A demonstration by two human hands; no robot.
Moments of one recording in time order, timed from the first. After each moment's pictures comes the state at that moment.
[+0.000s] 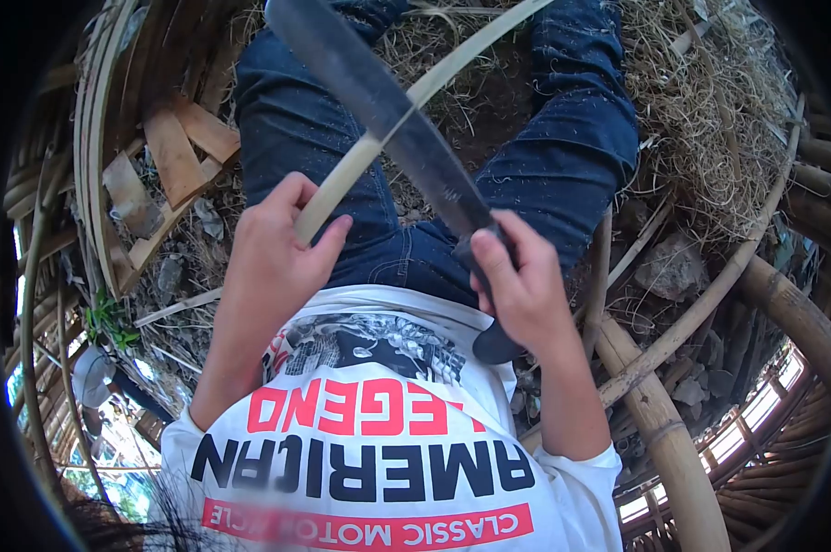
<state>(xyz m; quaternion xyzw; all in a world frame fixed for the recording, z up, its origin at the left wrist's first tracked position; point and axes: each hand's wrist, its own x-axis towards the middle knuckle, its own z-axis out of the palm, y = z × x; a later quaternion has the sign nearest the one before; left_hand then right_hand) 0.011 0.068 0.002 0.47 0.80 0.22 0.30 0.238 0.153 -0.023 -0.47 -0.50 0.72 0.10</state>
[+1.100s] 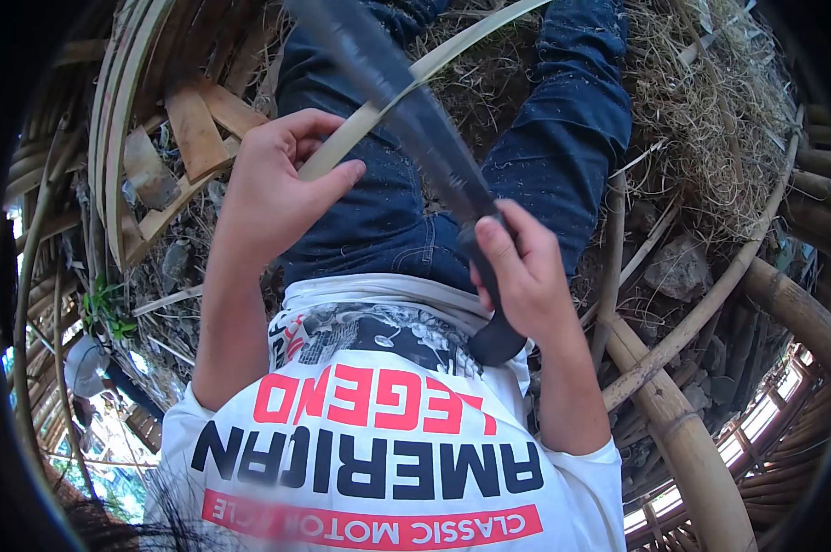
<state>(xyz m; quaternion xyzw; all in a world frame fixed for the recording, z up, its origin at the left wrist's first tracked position) -0.023 0.064 0.011 0.41 0.76 0.33 0.39 0.221 0.123 -0.013 -0.44 -0.50 0.73 0.10</state>
